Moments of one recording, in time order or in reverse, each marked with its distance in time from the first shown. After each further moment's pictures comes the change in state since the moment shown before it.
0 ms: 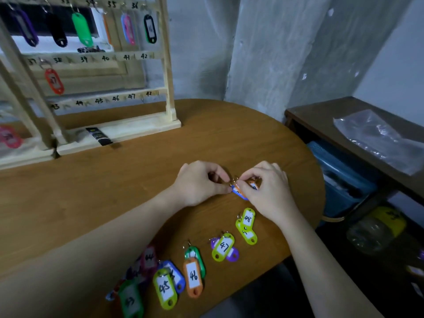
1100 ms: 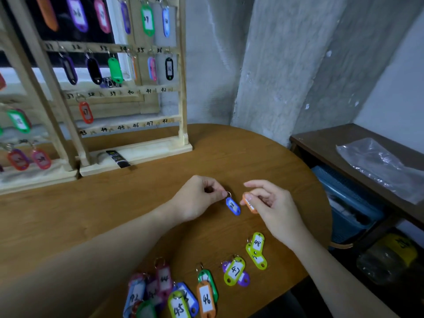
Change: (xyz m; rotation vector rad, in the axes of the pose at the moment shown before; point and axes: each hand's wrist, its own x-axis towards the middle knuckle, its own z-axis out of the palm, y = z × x) left_hand -0.006 -0.012 -0.029 -0.279 -0.013 0.000; right_hand -0.003 -0.028 -0.026 0.572 -0.131 0.013
